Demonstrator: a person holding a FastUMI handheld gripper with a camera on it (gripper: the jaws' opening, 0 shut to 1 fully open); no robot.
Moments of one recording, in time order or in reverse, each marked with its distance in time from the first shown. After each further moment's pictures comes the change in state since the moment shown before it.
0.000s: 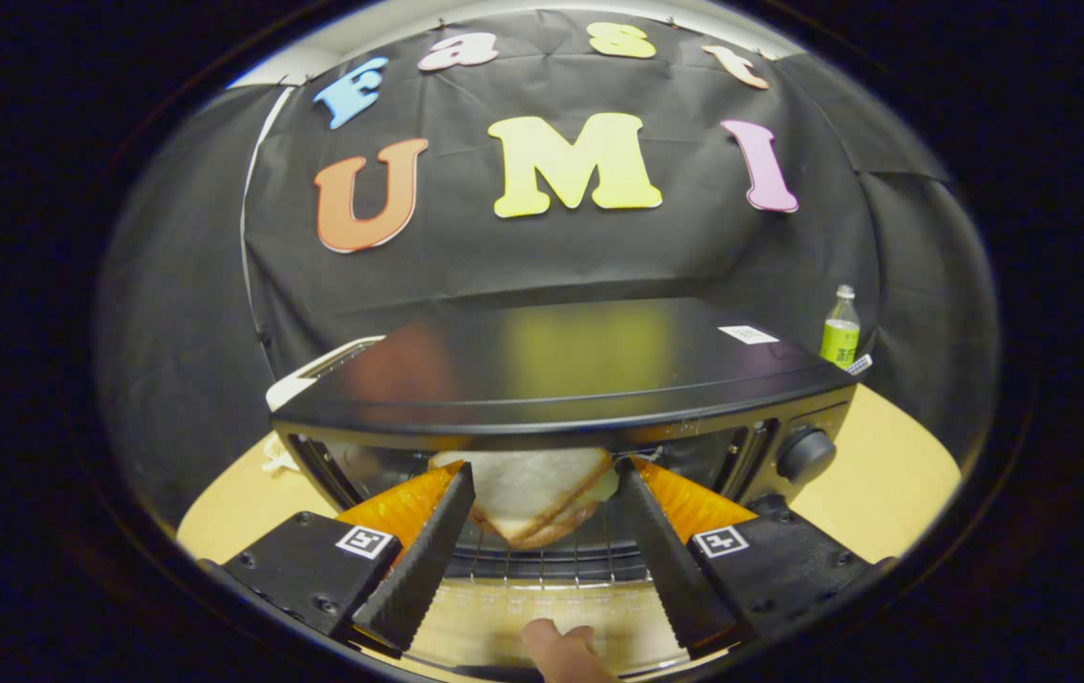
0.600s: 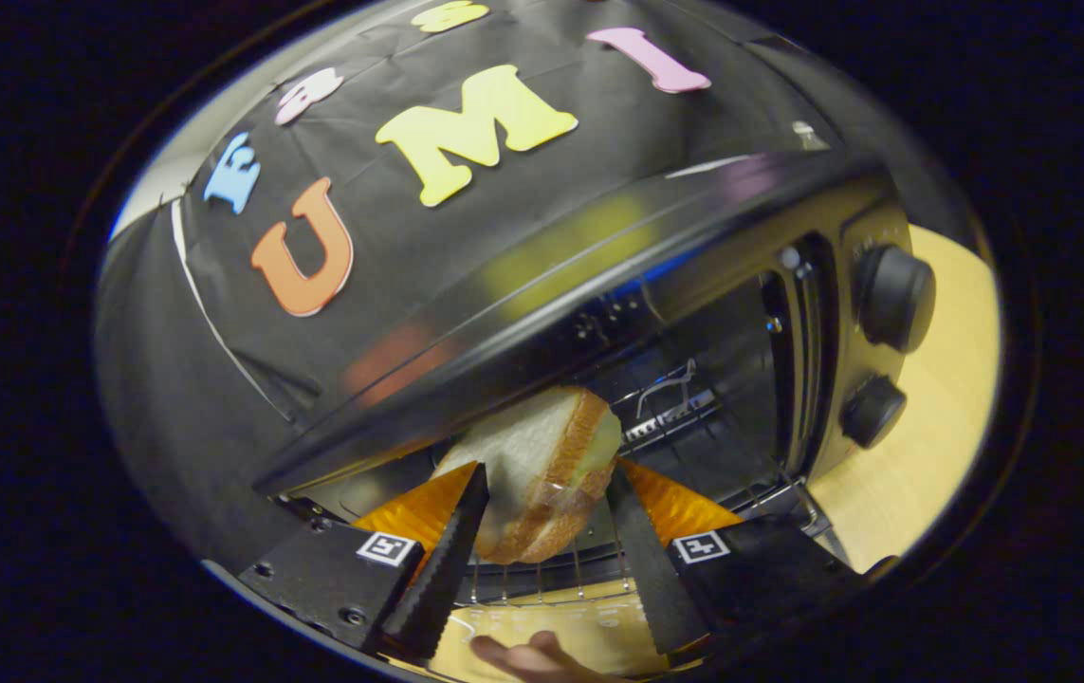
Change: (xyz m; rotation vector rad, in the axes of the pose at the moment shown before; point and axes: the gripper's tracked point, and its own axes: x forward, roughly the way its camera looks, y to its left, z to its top) arm 0.060 0.000 -0.023 0.402 0.088 0.104
